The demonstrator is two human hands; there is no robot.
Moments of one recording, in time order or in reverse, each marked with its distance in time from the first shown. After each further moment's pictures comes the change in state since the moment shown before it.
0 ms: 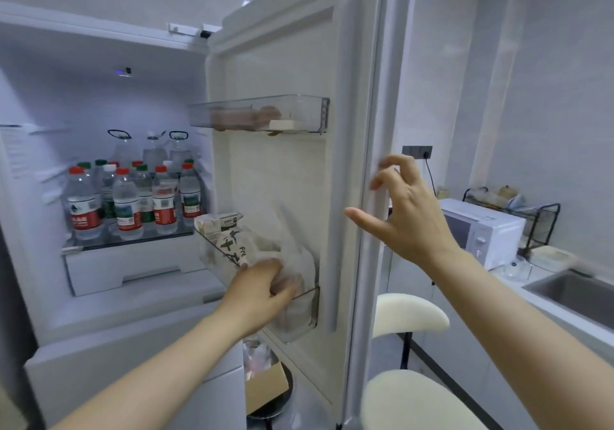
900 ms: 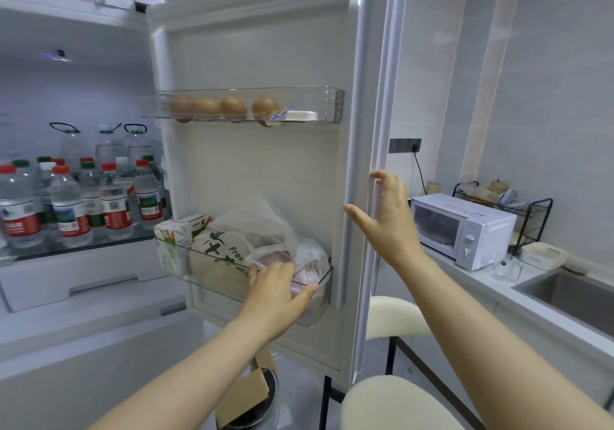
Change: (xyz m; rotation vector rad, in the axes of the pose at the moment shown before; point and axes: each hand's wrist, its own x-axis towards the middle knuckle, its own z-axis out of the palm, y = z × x) left_hand 0.085 0.061 0.093 0.097 -0.004 -0.083; right_hand 0.005 0.120 0.074 0.302 -0.013 0.347
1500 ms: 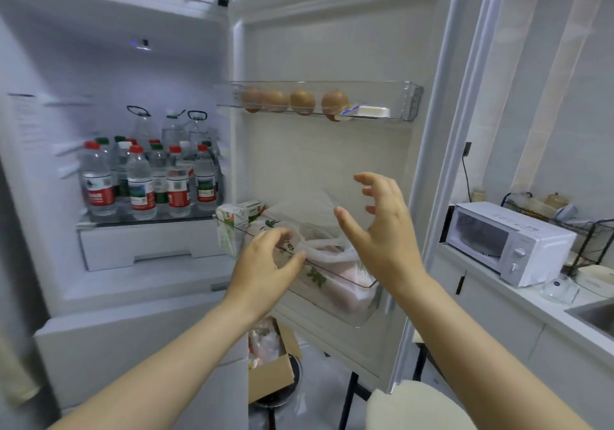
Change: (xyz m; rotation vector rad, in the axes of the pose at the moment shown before) left_hand -0.044 -0.062 -0.084 -0.372 0.277 -0.124; right_hand -0.043 -0.117 0.048 0.143 -0.034 -0.203
